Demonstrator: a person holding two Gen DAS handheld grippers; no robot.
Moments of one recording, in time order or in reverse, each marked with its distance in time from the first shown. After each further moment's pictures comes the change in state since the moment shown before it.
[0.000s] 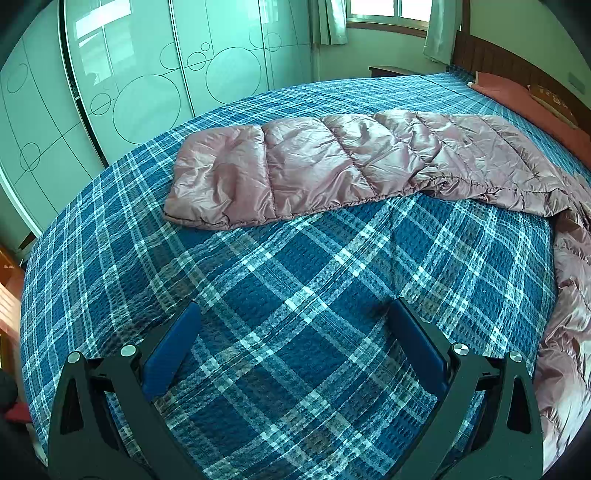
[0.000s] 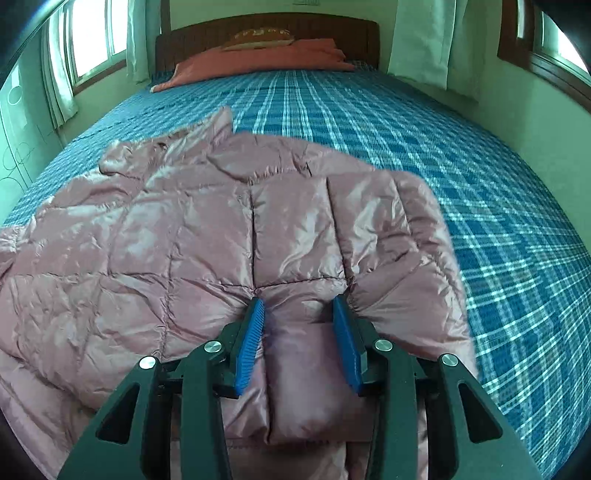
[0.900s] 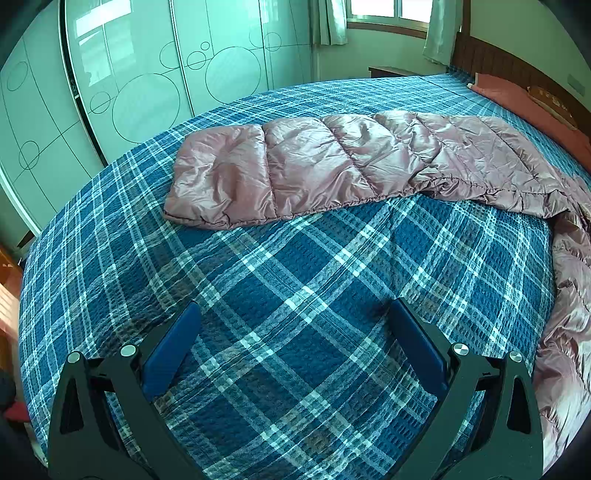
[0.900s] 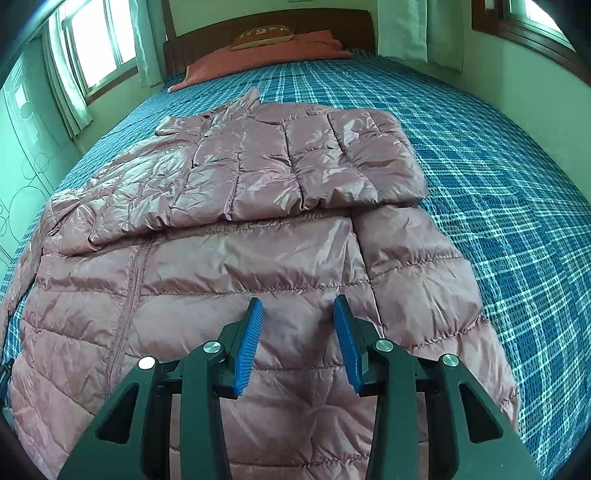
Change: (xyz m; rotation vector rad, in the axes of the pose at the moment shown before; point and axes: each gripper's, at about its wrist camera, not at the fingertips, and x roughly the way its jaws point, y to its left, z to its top) left arm -0.001 0.000 -0.001 -0.001 -0.004 0.000; right arm -0.099 -0.009 -0.087 0.099 0.064 0.133
